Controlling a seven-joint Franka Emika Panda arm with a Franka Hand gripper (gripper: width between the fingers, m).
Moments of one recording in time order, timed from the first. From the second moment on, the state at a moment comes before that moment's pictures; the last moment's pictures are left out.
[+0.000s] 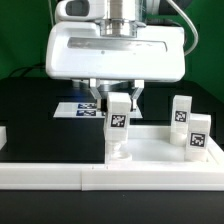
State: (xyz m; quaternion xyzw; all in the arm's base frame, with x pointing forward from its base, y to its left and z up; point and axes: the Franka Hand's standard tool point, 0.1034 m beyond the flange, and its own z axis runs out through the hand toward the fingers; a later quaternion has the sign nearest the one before) arm 0.606 -0.006 0.091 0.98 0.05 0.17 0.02
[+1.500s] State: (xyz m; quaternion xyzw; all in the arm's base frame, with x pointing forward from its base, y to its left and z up) arm 0.606 0.007 0.071 0.98 0.06 0.19 0.02
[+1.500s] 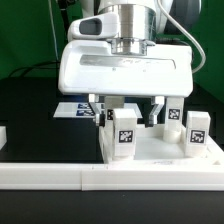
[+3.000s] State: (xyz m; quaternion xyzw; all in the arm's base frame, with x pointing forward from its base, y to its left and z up) arm 0.636 0.009 0.083 0.99 0.03 -0.10 -0.04
